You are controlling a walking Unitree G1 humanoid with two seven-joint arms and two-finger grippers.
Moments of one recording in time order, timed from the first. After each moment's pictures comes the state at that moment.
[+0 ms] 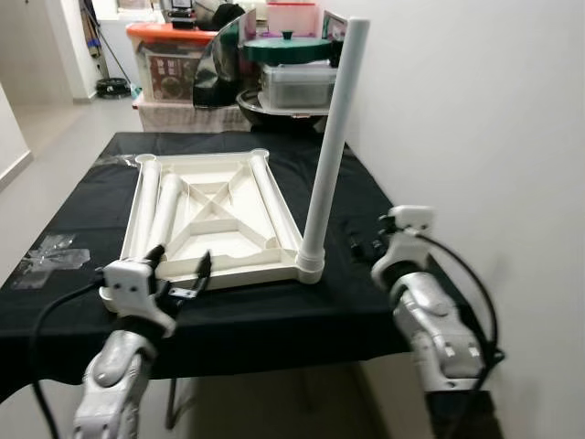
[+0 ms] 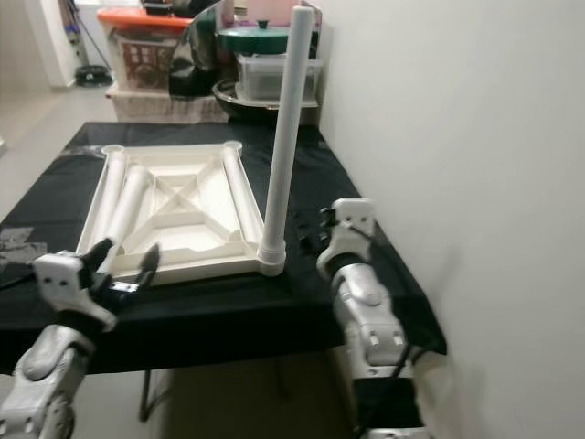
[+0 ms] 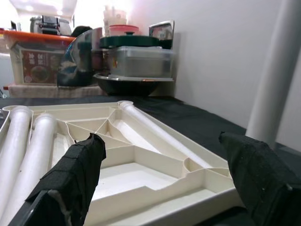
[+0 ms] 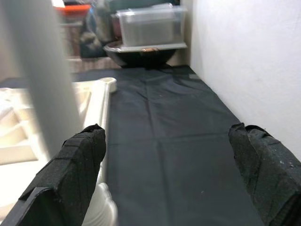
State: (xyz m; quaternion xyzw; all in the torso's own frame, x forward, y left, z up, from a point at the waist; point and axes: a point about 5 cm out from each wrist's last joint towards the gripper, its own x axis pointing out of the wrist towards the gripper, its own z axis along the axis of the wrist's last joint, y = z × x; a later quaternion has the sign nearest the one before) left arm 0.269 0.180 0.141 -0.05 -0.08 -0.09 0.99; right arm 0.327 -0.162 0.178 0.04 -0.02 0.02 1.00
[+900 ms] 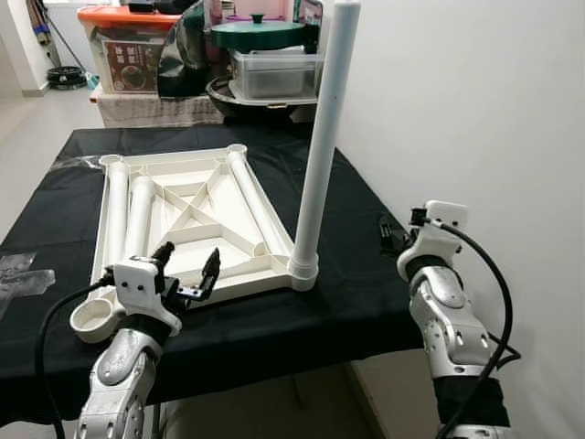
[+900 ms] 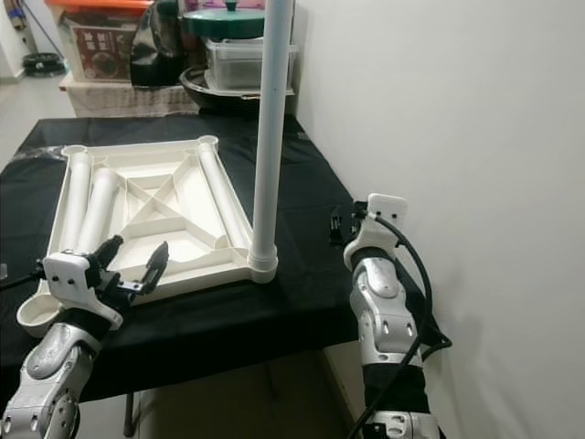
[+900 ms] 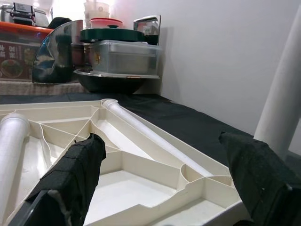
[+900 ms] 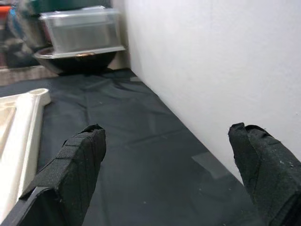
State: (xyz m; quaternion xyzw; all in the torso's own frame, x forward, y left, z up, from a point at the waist) left arm 0.270 0.180 0.141 -0.05 -0.08 -0.10 0.99; right arm 0.338 -0.186 0.179 0.04 -0.03 -0.06 1.00
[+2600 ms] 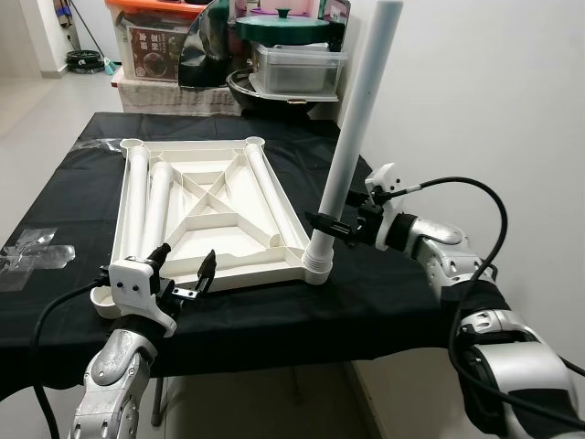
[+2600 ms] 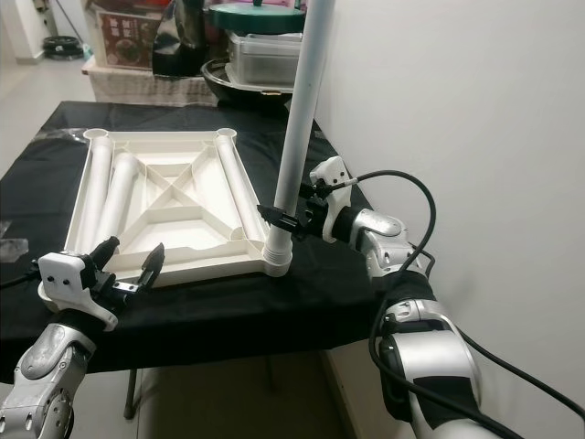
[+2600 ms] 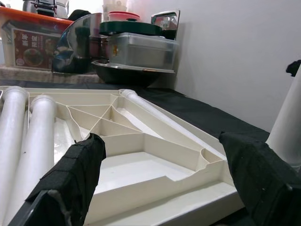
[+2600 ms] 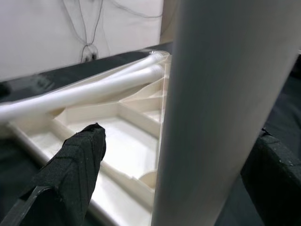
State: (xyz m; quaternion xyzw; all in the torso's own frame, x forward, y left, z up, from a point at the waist) left arm 0.269 0.186 0.139 -0.04 -0.08 -0.09 0.99; right arm 0.392 -0.153 0.207 -0.03 -0.02 0.41 0.91
